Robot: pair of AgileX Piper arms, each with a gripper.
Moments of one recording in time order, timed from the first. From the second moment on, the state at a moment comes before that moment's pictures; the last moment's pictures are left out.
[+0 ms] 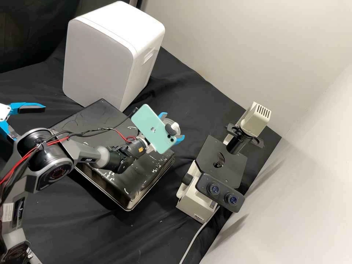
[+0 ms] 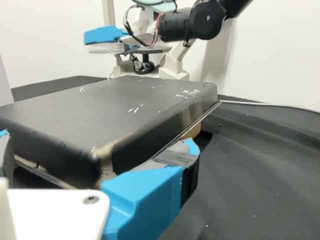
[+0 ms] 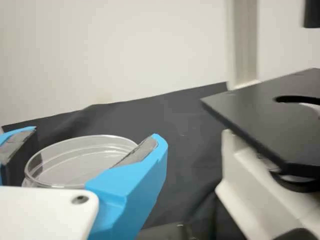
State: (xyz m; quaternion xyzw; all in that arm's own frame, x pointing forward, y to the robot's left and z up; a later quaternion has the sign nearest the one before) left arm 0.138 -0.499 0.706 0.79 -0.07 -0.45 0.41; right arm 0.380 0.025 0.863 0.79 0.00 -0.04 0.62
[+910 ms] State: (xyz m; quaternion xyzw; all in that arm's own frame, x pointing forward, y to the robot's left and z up) left arm 0.140 -0.501 0.706 0.79 -0.08 -0.45 0.41; right arm 0.333 0.016 0.826 0.74 0.03 -0.05 0.67
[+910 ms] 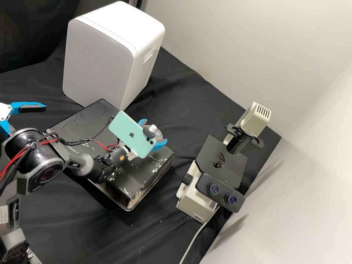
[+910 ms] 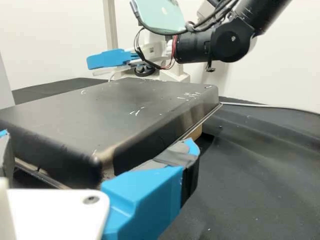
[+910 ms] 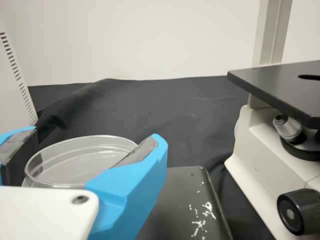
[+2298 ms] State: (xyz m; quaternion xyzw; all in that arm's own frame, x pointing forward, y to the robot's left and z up) left arm 0.140 -0.500 0.705 0.79 -0.07 -0.45 0.41; right arm 0.297 0.003 0.811 0.75 0.03 -0.06 0.66
